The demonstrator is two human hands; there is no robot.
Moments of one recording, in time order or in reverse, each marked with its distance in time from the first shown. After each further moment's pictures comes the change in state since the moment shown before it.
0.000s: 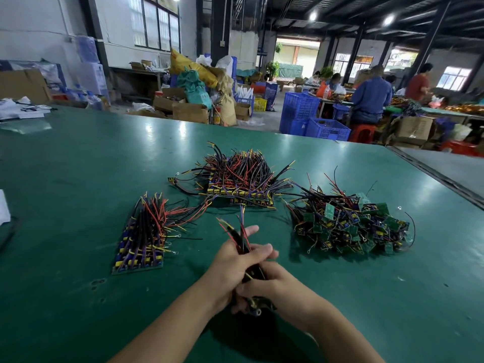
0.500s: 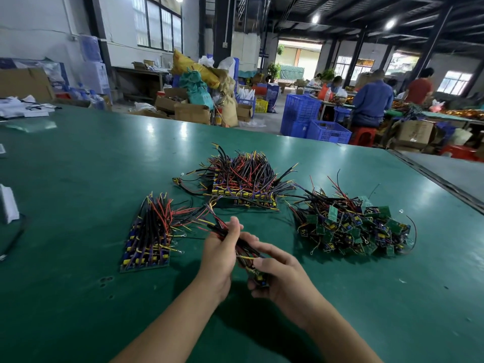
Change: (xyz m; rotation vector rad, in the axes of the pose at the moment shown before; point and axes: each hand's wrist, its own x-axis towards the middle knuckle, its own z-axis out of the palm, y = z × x) left_hand 0.015 0.000 -0.013 -0.107 0.335 0.215; right_hand 0.005 0.002 -0.003 0.337 0.194 -0.016
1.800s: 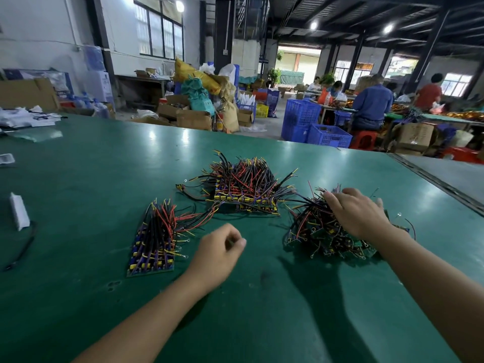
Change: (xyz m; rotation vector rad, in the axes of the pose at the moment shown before) left_hand 0.012 0.021 -0.035 1.023 -0.202 0.442; right_hand 0.035 -0.138 -0.109 -1.802 0.603 -0.067
